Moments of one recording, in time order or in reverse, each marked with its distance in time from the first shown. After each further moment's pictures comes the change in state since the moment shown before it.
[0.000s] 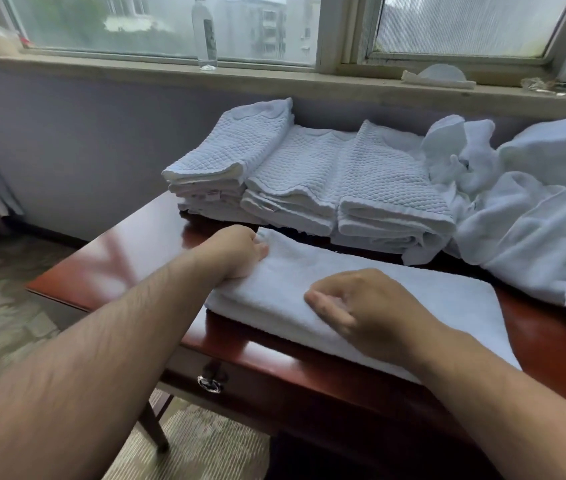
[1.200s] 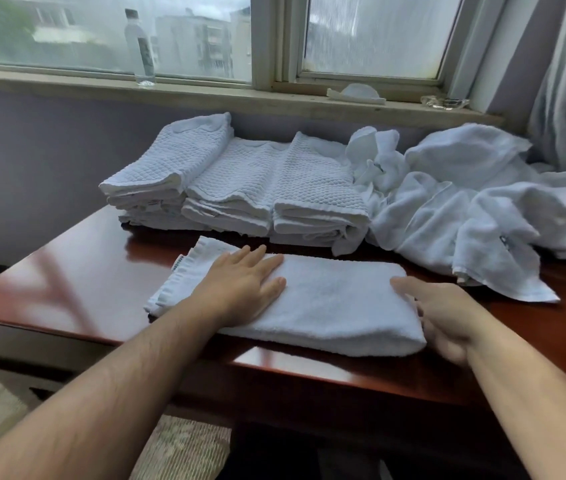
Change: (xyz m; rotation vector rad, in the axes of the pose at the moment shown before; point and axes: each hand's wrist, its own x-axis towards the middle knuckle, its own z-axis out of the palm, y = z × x) left_hand -0.031 0.041 0.076 0.378 -0.042 0.483; right_hand -0.109 0.093 -0.040 1.168 0.394 0.913
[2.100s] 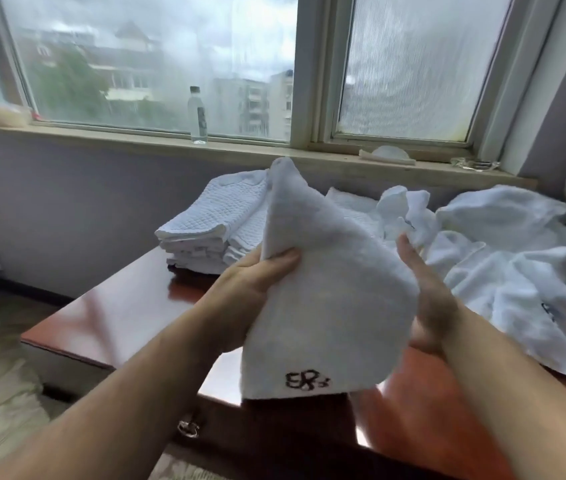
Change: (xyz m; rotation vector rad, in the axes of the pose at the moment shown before) left_hand -0.074 0.032 -0.108 -1.705 0.253 0.100; right_hand 0.000 -0.074 0.074 0.158 -0.551 -0.244
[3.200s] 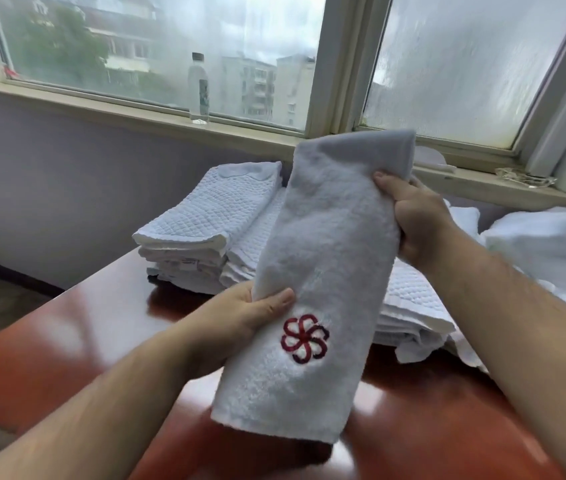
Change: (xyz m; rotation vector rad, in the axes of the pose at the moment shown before) left_hand 0.085 -0.038 -0.088 0.093 -0.081 -0.247; right_hand 0.191 -0.078 0.015 0.013 0.234 -0.323
